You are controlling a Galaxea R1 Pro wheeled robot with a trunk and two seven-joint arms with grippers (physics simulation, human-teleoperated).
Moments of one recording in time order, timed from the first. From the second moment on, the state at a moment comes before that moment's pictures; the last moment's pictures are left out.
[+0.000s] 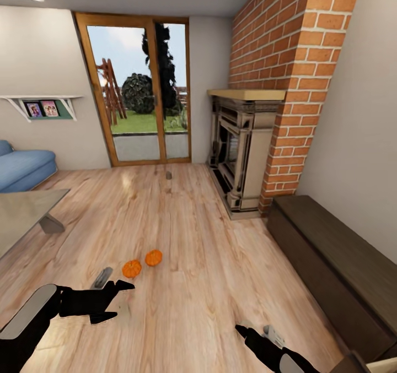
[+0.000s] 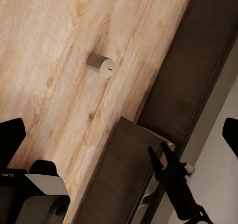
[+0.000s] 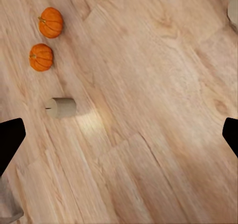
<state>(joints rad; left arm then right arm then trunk) -0.40 0.38 -0.10 -1.09 1.74 0.99 0.50 -0.48 -0.02 0.07 -0.21 -0.73 0.14 0.35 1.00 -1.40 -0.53</state>
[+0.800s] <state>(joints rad) -0.39 0.38 -0.10 -1.09 1.74 0.99 0.50 -0.48 -0.02 0.07 -0.21 -0.73 0.14 0.35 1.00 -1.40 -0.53</state>
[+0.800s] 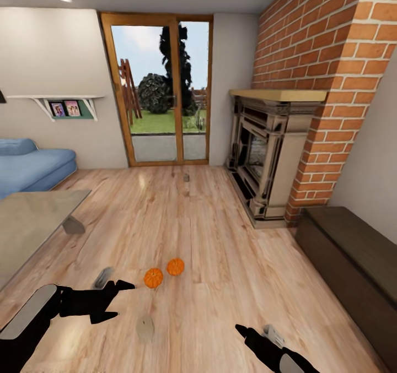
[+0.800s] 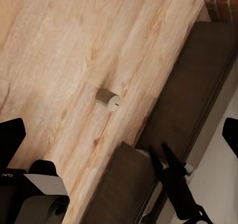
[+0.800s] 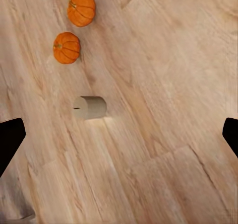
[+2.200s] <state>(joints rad) -0.40 0.38 -0.10 -1.09 1.74 0.99 0.50 -0.48 -0.02 0.07 -0.21 -0.73 0.14 0.36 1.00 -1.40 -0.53</state>
